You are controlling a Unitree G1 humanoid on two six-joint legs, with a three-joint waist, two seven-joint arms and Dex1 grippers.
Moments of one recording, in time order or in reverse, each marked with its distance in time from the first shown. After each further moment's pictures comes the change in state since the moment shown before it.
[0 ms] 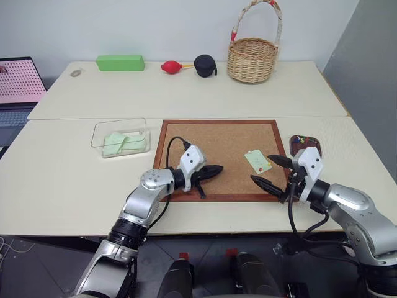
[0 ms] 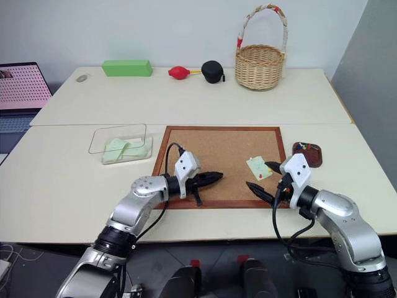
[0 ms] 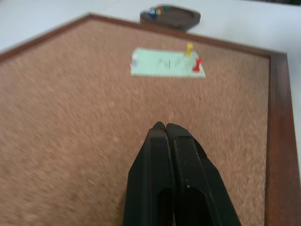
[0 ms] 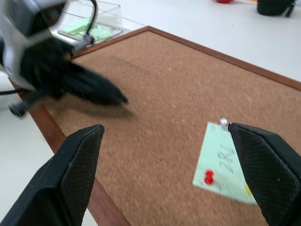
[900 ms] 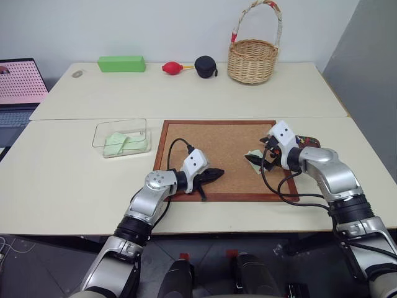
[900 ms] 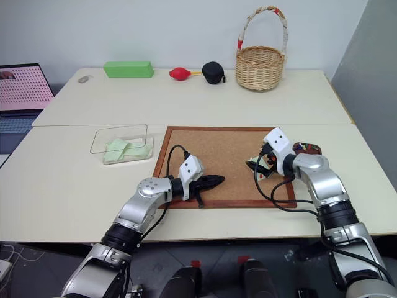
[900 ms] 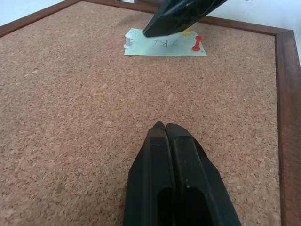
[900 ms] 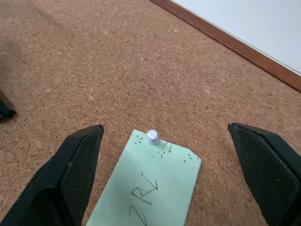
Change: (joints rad) left arm -0.032 -0.023 0.006 0.088 0.044 -0.054 -0.017; right arm -0.512 0.051 0.225 0.702 -0.271 -0.080 0.084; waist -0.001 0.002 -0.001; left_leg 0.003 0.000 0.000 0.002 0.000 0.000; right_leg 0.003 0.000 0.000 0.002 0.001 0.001
